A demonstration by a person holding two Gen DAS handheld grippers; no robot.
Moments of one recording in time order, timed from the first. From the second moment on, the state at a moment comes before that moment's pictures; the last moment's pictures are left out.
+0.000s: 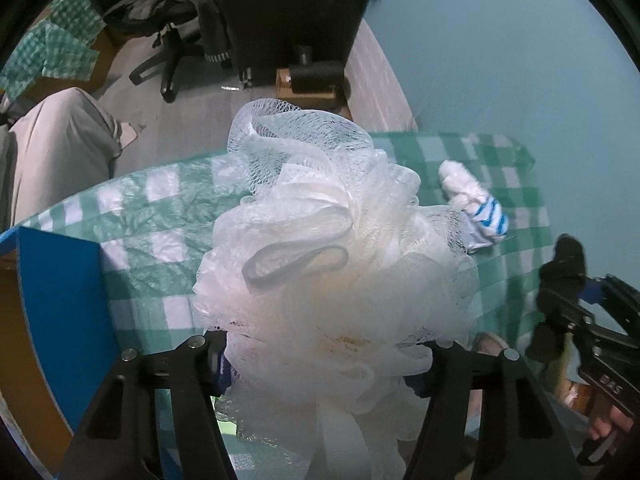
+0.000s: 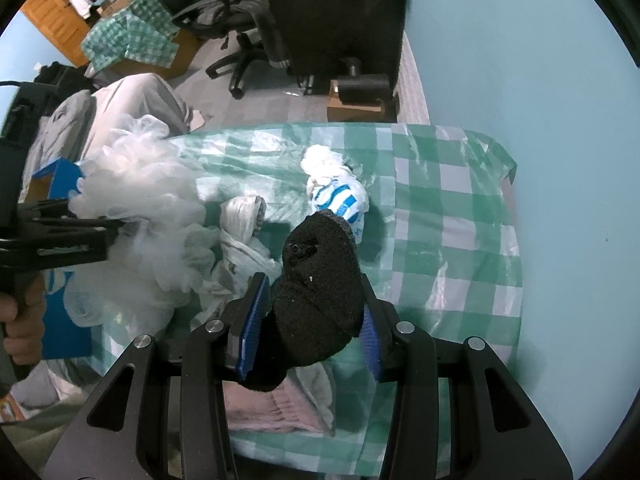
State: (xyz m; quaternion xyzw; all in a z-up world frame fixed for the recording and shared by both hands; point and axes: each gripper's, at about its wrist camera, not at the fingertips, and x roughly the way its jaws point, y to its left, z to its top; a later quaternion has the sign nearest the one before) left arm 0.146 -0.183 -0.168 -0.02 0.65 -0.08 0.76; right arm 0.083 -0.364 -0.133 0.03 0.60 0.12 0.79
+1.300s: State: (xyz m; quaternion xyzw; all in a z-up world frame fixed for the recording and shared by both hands) left arm 0.078 -0.061 -0.060 -0.06 0.56 -0.03 0.82; right arm 0.089 -0.250 -0.065 -0.03 0.55 0.22 0.81
